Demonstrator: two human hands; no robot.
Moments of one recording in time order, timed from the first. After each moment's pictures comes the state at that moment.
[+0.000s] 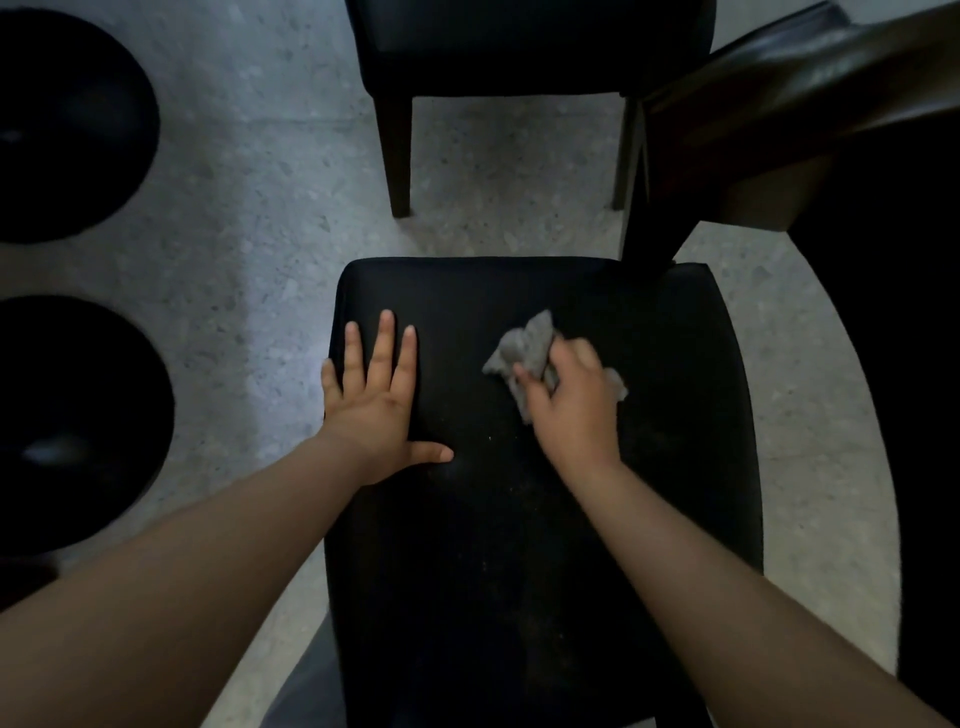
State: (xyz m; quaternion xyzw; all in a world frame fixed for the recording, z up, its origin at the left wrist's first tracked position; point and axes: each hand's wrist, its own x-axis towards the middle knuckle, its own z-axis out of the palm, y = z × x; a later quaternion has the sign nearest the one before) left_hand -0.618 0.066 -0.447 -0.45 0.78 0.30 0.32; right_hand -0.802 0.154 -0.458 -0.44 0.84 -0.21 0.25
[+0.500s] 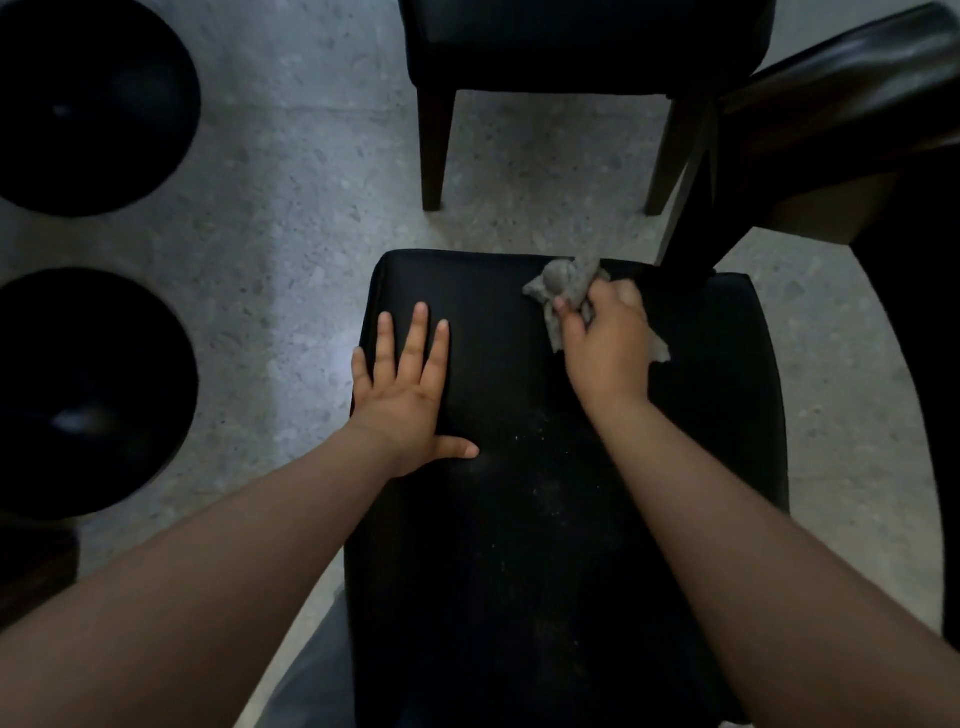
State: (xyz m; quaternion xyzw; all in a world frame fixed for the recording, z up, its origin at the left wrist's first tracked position) left_hand -0.615 0.067 -0.451 -0.45 0.78 0.30 0.31; right_hand -0.817 0.099 -0.460 -0.41 0.87 -0.20 0.19
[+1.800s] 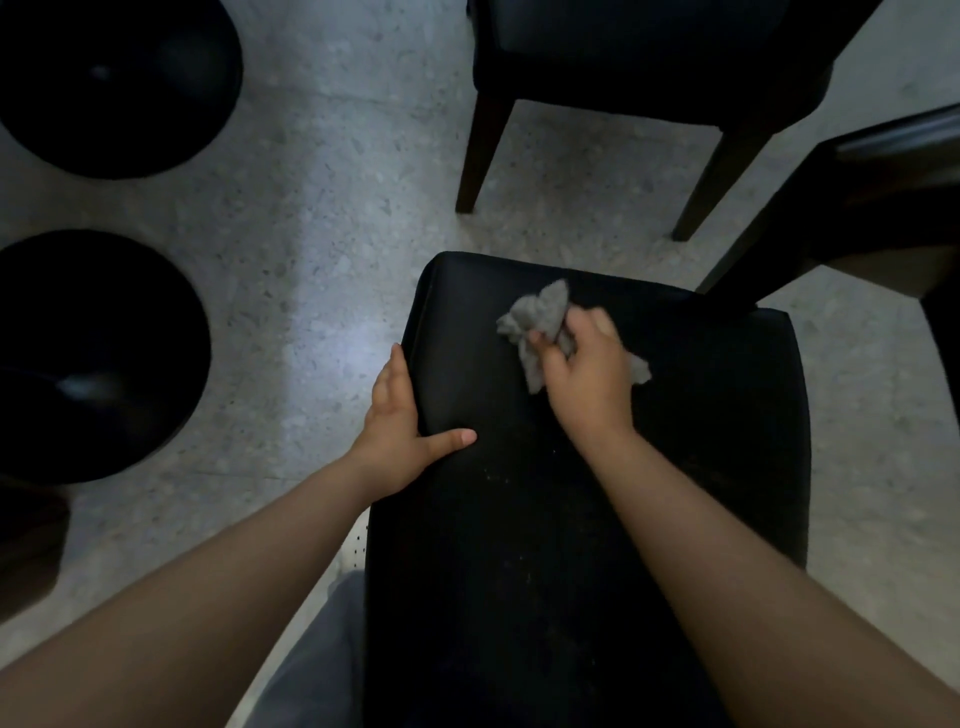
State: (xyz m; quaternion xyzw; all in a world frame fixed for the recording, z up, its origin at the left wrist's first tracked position) left_hand -0.560 0.086 -0.478 -0.60 0.58 0.55 0.03; right_hand -0.765 0.091 -0.451 -0.47 0.80 -0.21 0.30
